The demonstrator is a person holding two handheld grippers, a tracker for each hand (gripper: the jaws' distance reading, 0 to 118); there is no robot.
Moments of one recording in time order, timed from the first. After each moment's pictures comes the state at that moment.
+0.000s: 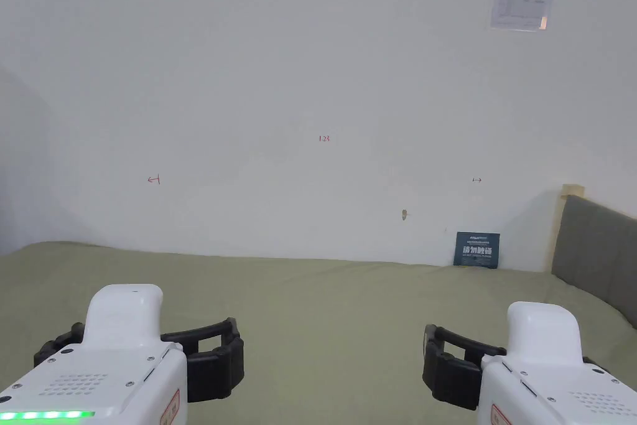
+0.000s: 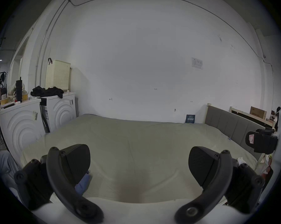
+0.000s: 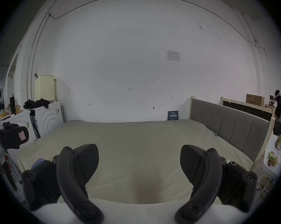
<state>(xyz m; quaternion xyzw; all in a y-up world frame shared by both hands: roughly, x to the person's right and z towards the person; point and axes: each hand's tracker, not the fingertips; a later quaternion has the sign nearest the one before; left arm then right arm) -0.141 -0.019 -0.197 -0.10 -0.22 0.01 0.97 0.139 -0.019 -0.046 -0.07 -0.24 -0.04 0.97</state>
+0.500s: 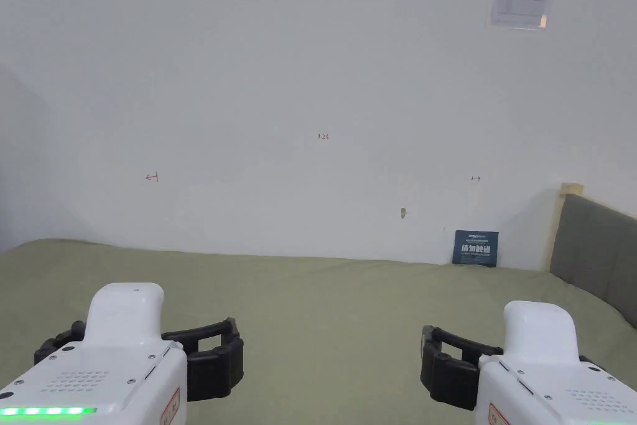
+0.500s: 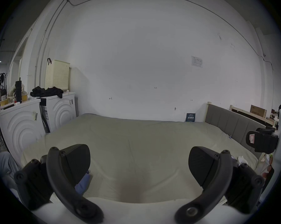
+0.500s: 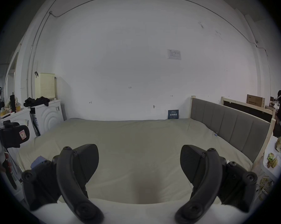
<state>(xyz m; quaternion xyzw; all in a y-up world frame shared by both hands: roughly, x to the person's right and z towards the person) -0.139 -0.020 -0.200 -0.10 -0.22 0.01 0.97 0.140 -0.020 -0.048 -0.08 -0.24 -0.03 0.97</state>
